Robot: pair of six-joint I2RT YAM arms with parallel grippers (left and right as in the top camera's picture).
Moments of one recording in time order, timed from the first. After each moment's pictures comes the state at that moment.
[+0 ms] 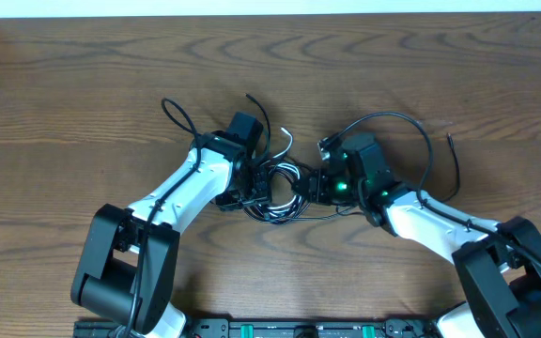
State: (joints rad) left arm -0.40 1.73 1.05 -0.82 0.19 -0.53; right arm 0.50 1.66 0.70 0.17 -0.62 0.78
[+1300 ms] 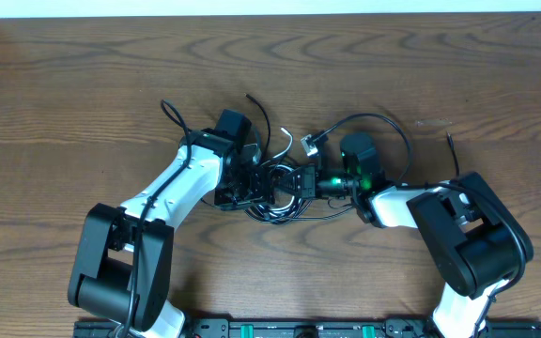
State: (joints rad) left arm -0.34 1.73 1.05 -0.84 0.39 -0.37; right arm 0.47 1.94 0.70 0.70 -0.94 0.89
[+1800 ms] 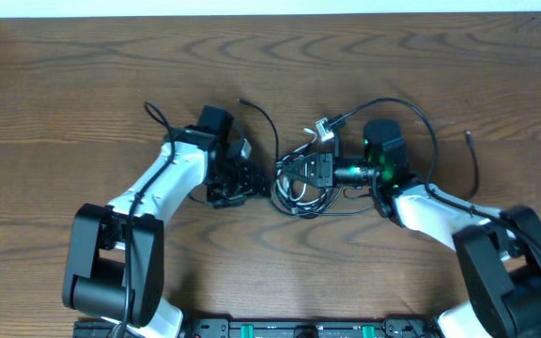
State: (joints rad) left arm -0.24 1.73 1.05 -0.84 0.50 -0.35; right arm 0.40 1.68 0.70 0.57 -1.03 0.90
